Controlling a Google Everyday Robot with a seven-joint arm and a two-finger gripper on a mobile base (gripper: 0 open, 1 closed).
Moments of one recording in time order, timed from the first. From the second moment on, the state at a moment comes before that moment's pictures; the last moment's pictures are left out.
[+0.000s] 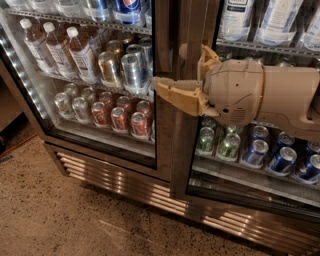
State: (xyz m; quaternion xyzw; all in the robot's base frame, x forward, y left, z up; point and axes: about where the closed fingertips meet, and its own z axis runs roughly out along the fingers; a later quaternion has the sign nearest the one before) arm 0.436 -0.007 1.008 -0.51 0.54 0.34 0.58
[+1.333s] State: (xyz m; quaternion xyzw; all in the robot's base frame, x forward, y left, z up) arm 0.436 -0.007 1.008 -0.51 0.54 0.34 0.58
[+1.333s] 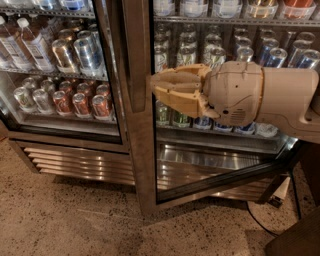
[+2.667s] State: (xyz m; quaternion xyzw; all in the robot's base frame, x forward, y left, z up) arm 0.442 -0.001 1.004 -0.50 0.56 0.35 0.57
